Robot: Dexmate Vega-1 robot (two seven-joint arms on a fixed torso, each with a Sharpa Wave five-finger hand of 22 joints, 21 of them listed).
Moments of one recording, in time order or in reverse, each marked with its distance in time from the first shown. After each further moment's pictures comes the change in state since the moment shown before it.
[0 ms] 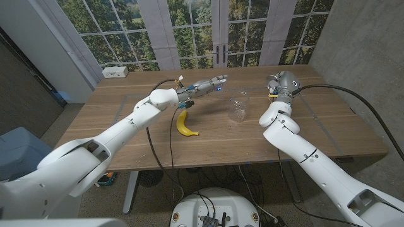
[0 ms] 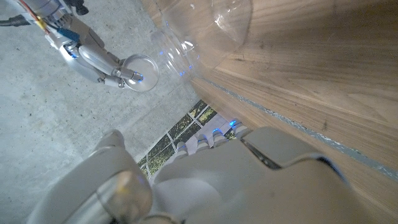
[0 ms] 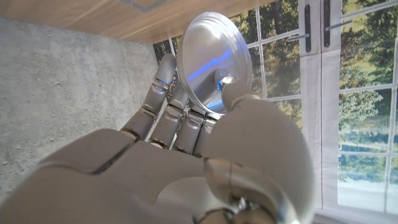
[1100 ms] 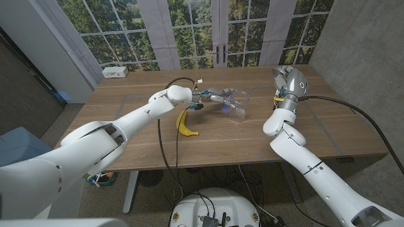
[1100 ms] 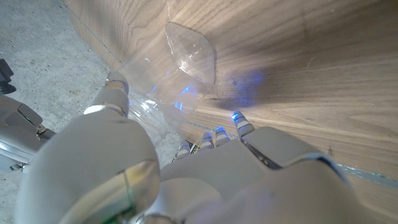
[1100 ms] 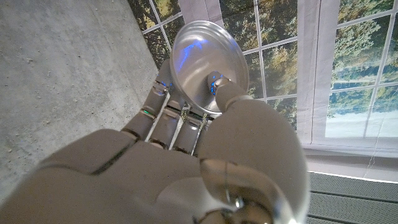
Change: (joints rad) left arm -0.178 -0.088 0.196 0.142 0.268 0.067 -0.006; left_hand 0.532 -0.124 0.096 -0.228 -0.005 0.009 0.095 -0.024 0.027 -0.001 0.155 -0.012 0.023 0.002 0.120 -0.012 -0.002 0.052 0.146 -0.001 0.004; right arm -0.146 0.038 0.133 0.067 -0.074 0.422 -0.191; right_hand 0.059 0.059 0.027 -0.018 0.036 0.005 -0.049 0.010 0.003 -0.130 -0.015 -0.017 0.003 -0.063 0.020 -0.018 -0.029 -0.072 0.007 -0.091 0.000
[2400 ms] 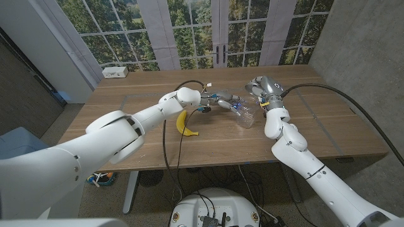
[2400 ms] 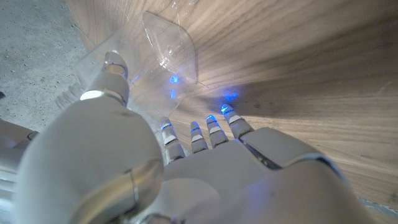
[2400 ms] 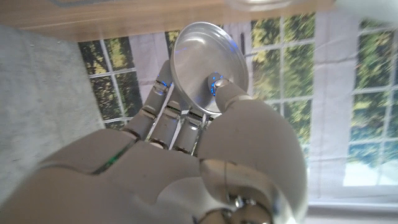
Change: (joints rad) left arm -0.079 -0.162 0.069 0.299 0.032 -0.098 -0.030; left_hand 0.148 0.024 0.039 -0.011 0.007 0.472 -0.146 0.174 0.027 0.210 -0.157 0.028 0.001 0.216 -0.095 0.004 -0.002 0.225 -0.065 0.008 0.000; right arm -0.027 0.001 0.008 -0.019 -0.259 0.079 0.486; right_hand 0.005 0.005 0.000 0.000 0.001 -0.012 -0.013 0.001 0.006 -0.023 -0.002 0.001 -0.013 -0.005 0.005 0.002 -0.013 0.003 -0.004 -0.037 0.009
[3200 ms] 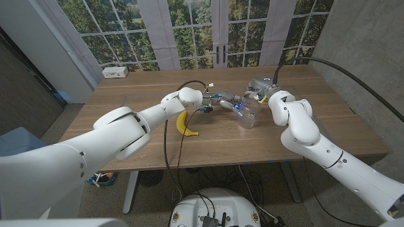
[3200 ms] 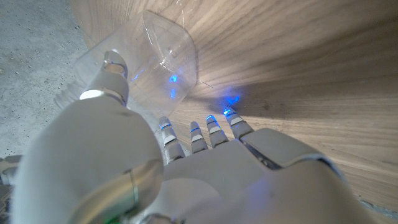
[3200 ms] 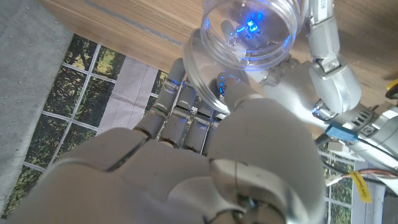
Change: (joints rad) left arm -0.037 -0.072 0.017 0.147 -0.004 -0.067 -0.017; left_hand 0.000 0.000 0.000 0.000 0.001 0.000 0.000 0.000 0.000 0.002 0.001 0.000 0.000 0.000 0.000 0.000 0.000 -0.005 -0.005 -0.004 -0.002; right arm 0.096 -0.266 -0.152 -0.275 -0.399 -0.141 0.817; right_hand 0.008 0.008 0.000 0.000 0.016 -0.039 0.011 -0.012 -0.001 -0.039 -0.003 -0.001 0.011 -0.007 0.004 0.009 -0.004 0.033 -0.003 -0.025 0.003
